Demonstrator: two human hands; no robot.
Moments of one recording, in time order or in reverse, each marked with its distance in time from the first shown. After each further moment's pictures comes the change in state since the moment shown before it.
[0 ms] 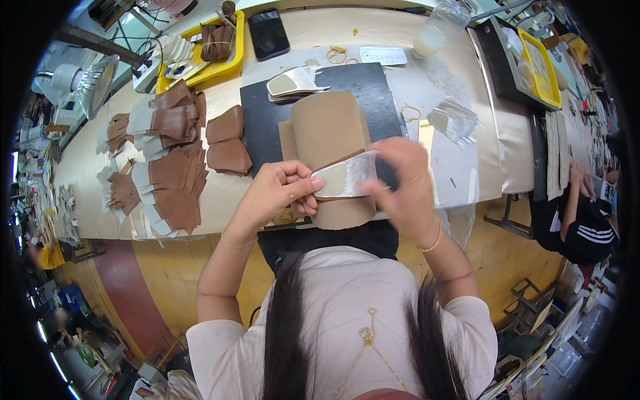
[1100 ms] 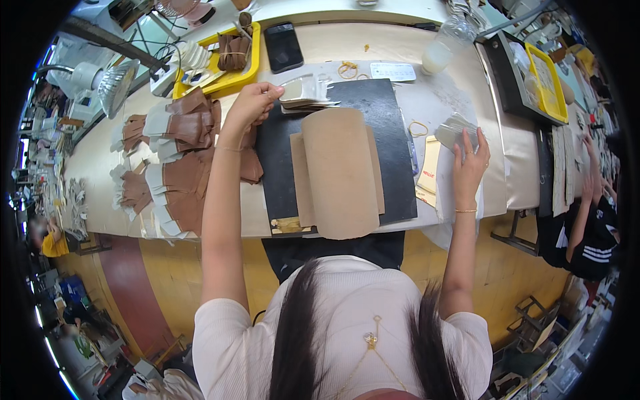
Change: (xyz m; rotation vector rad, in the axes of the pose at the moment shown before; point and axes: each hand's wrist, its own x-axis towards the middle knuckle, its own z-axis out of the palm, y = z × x) left_hand 0.110 0.064 -0.105 0.330 0.318 0.177; right_hand -0.029 0.187 -0.047 -0.798 0.403 0.195
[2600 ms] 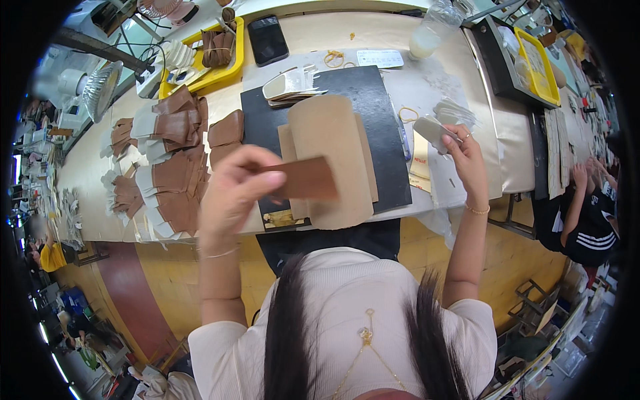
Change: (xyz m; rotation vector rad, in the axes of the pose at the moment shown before) left_hand -0.168 0.012 0.045 -0.592 -0.164 0.183; right_hand 0.019 -0.022 -0.049 1.171 -0.531 0.427
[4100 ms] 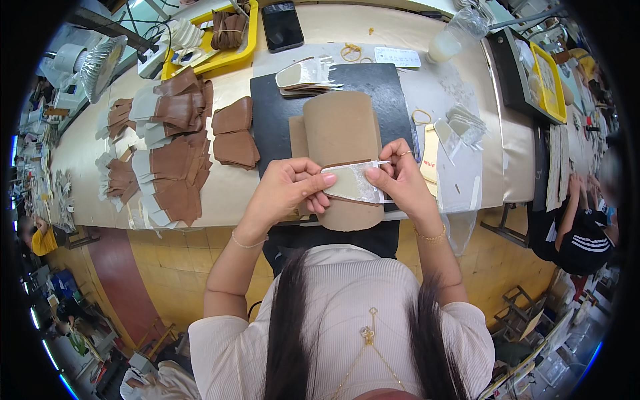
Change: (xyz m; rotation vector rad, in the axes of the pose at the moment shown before) left_hand 0.019 -0.043 0.012 0.108 0.005 -0.354; right_hand -0.030 -0.036 0.138 0.092 -0.249 0.177
